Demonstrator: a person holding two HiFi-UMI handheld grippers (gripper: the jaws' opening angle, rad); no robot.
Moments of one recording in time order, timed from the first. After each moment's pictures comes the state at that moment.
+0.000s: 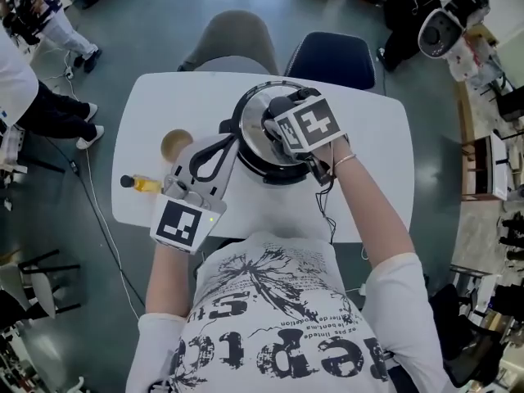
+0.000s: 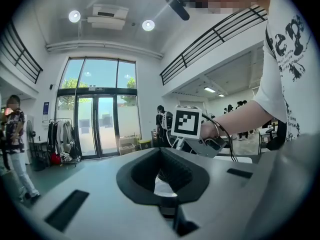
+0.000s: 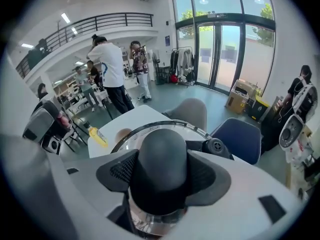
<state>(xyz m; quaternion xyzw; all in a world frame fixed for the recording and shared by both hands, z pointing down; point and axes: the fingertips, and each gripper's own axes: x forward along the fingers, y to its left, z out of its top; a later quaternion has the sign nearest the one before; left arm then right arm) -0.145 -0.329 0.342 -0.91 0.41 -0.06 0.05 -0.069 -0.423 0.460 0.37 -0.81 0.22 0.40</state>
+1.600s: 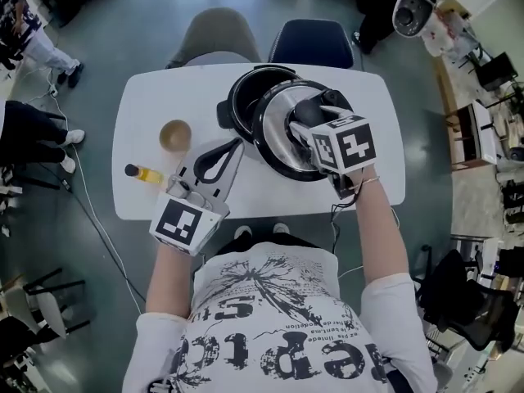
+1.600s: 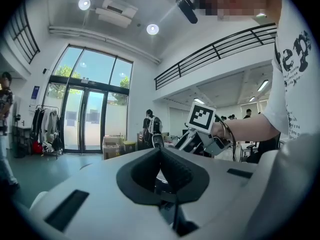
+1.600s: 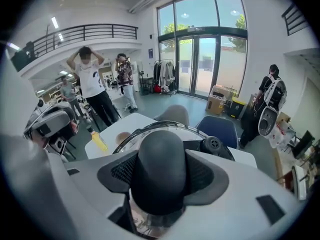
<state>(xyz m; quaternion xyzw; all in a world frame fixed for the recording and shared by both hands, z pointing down) -0.144 -0.241 0.328 -0.94 0.34 -0.02 0.00 -0.014 -0.310 0.413 0.47 -0.78 0.22 0.34</state>
